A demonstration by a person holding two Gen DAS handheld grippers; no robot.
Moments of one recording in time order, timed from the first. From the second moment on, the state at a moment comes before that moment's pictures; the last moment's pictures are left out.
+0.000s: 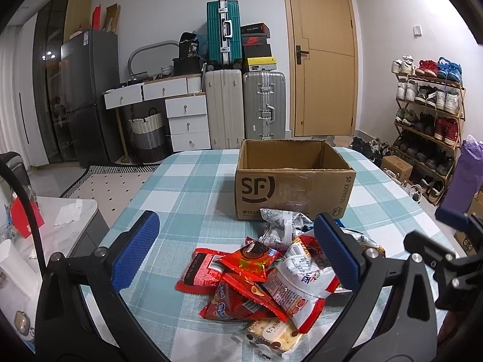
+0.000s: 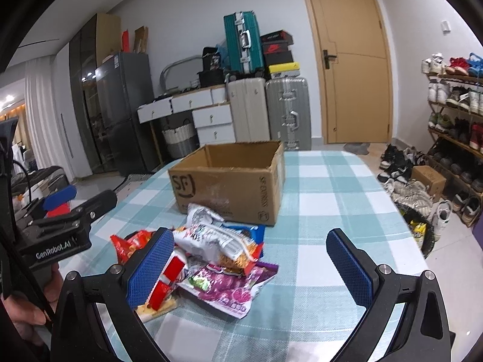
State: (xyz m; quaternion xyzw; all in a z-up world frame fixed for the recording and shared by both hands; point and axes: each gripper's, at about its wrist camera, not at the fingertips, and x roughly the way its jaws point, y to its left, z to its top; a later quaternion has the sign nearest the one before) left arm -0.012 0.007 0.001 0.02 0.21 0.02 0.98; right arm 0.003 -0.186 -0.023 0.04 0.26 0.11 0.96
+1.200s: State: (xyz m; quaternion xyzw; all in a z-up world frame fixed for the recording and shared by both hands) left arm 0.005 0.099 0.002 -0.01 0.24 0.09 0.97; right arm 0.073 -0.055 -0.094 0.00 0.41 0.28 0.86
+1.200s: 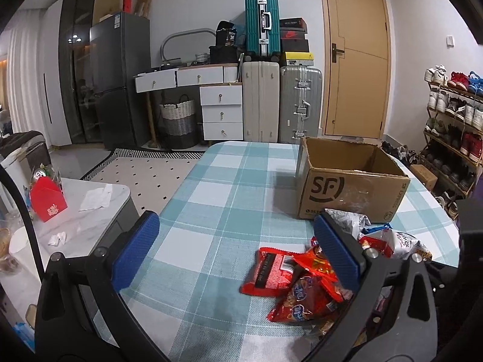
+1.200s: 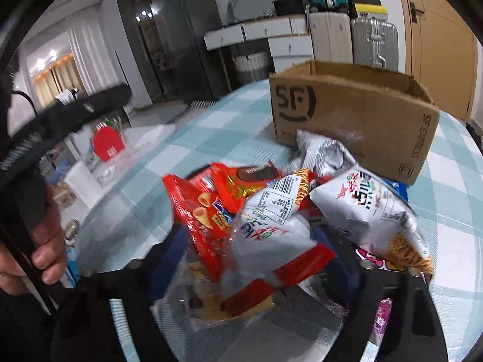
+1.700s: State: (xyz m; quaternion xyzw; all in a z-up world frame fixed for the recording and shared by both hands) left arm 0.014 0.096 -0.010 -0.01 0.27 0.09 0.96; right arm 0.083 -0.073 -0.096 0.07 0.42 0.31 0.85
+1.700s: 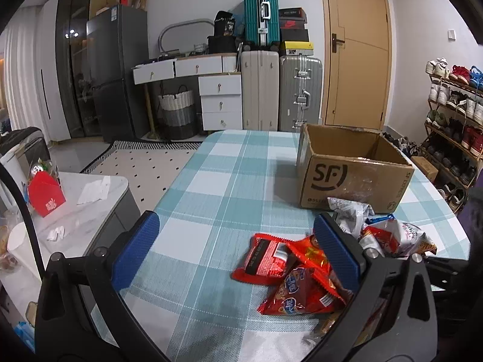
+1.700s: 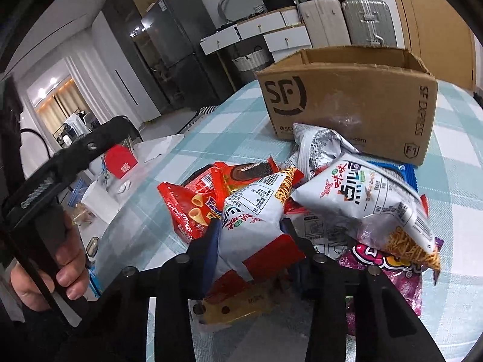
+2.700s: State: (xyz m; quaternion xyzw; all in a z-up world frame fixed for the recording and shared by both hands) left arm 0.053 0.075 -0.087 -0.07 0.41 -0.01 0.91; right arm 0.034 -0.154 -0.033 0.15 0.32 0.31 0.88
